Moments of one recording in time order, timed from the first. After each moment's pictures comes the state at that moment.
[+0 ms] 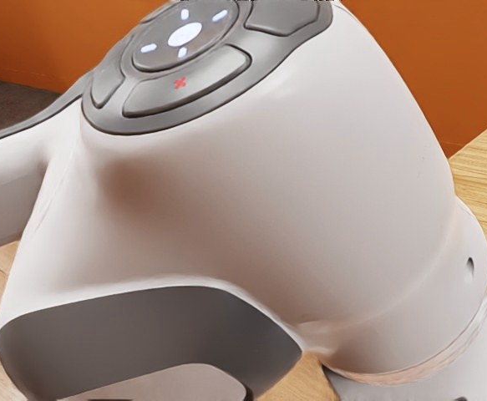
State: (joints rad) arm -0.41 -0.09 -0.47 -1.56 0.15 1.89 0.72
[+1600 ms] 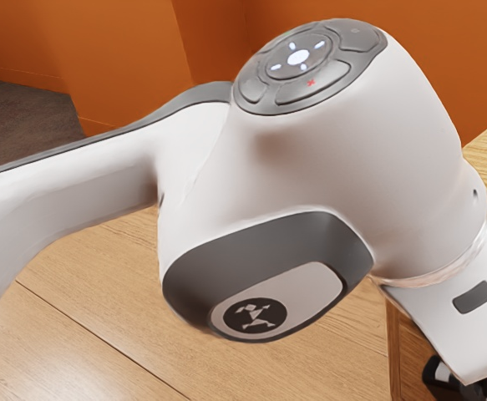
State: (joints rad) arm -0.36 0.02 -0.40 -1.57 0.15 2.04 0.69
